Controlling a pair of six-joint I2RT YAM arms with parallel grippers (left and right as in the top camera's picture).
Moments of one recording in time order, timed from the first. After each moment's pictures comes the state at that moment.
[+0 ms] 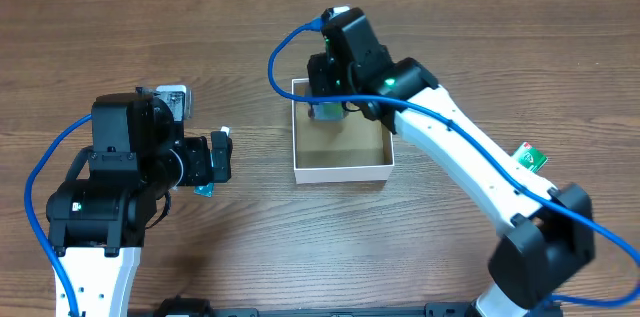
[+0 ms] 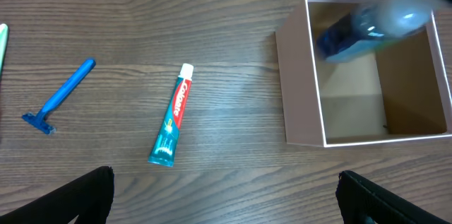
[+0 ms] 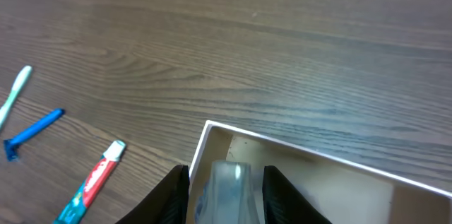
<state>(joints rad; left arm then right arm) -0.04 1.06 1.21 -1.10 0.14 -0.10 0.60 1.82 1.59 -0.59 0.00 0.36</state>
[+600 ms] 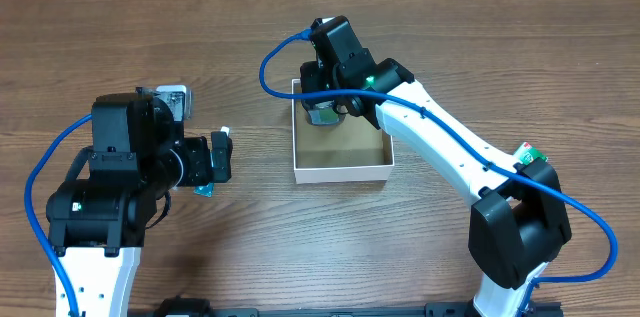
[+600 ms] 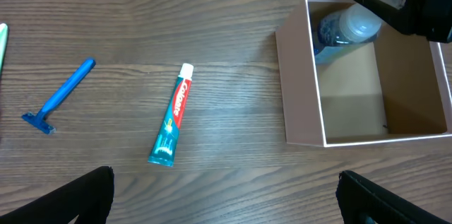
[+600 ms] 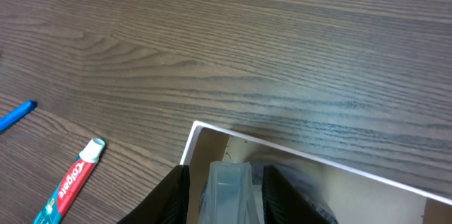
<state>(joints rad) -0.04 1.06 1.21 -1.10 0.14 -0.10 0.60 1.92 1.59 -0.55 -0.01 0.35</state>
